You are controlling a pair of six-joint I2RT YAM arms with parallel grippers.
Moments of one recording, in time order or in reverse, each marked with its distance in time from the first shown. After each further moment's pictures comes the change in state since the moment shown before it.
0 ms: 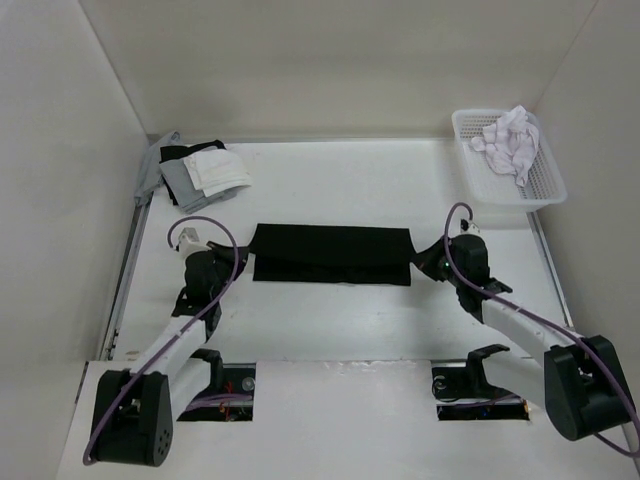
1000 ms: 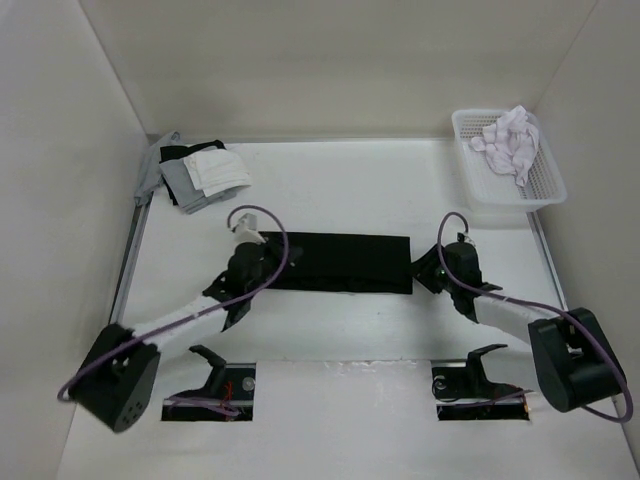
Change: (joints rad) left arm -0.381 0.040 0.097 -0.035 -0.075 0.010; right arm 0.004 0.104 -0.091 0.049 0.035 0.099
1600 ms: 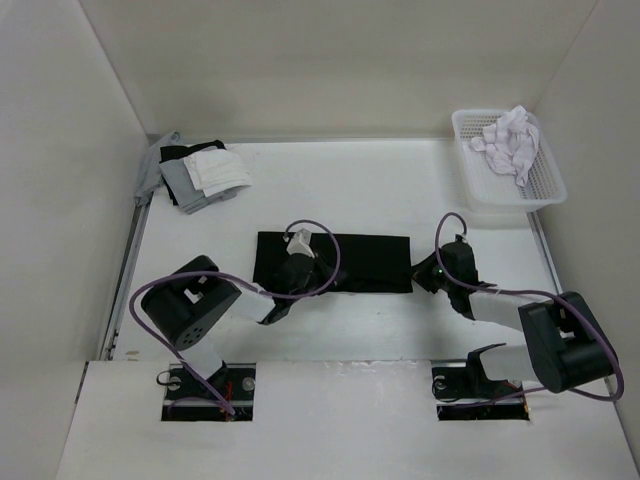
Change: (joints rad) left arm -0.330 0.647 0.167 0.377 0.013 -0.121; right arm 0.006 0.120 0.002 0.119 -0.032 0.085
